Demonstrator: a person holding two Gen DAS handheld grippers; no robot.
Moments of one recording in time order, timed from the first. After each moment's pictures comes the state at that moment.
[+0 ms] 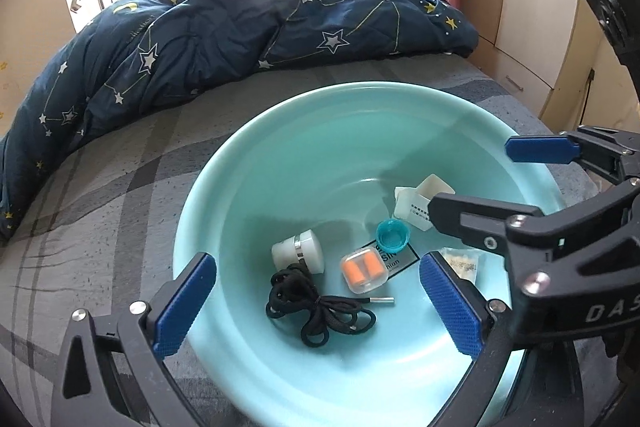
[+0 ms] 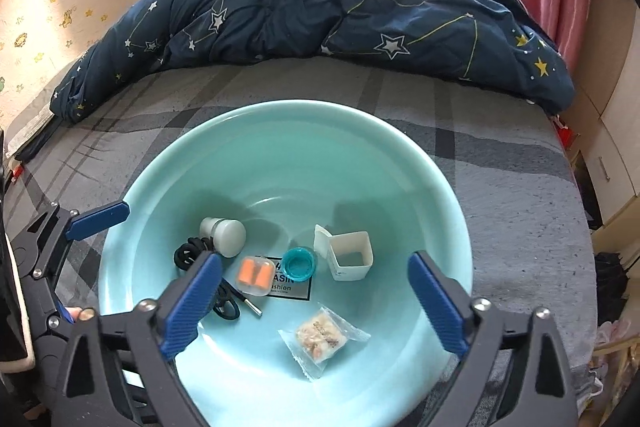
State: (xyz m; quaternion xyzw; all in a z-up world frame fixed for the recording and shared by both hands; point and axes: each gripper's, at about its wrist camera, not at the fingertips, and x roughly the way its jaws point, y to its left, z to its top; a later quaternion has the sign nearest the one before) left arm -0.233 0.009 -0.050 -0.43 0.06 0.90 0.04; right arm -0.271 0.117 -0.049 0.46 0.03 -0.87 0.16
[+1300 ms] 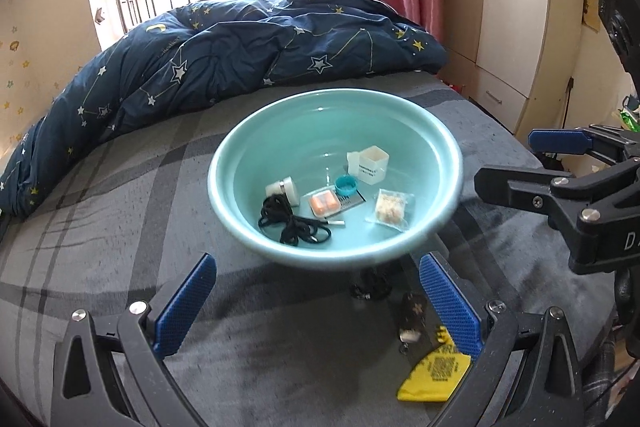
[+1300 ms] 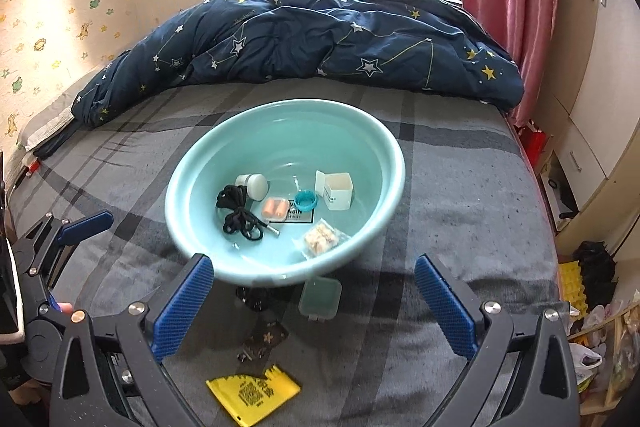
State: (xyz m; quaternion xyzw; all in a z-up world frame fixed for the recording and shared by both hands) left arm -0.096 0.030 -0.011 -0.39 0.05 0.92 0.04; right arm -0.133 0.158 0.001 0.41 0.02 -0.90 0.15
